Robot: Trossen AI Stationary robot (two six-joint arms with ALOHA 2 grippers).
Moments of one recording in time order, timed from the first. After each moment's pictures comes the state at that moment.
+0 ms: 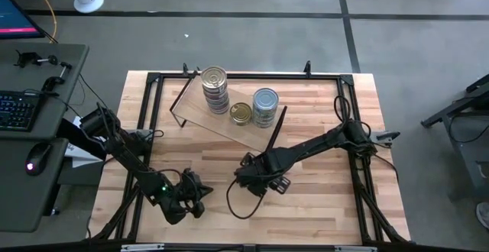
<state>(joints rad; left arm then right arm) -0.86 1.64 0.72 -0.07 -0.80 -1.22 0.33 2.12 1.87 -1.21 0.06 -0.65</state>
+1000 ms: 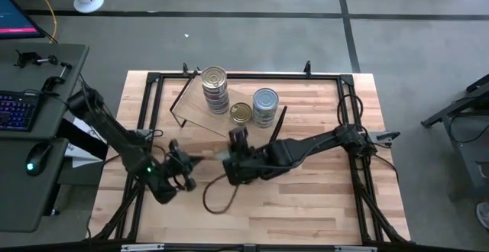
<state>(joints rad) -0.79 1.28 0.72 -0.49 -1.05 -0.96 0.35 2.19 2.35 -1.18 0.62 -0.33</state>
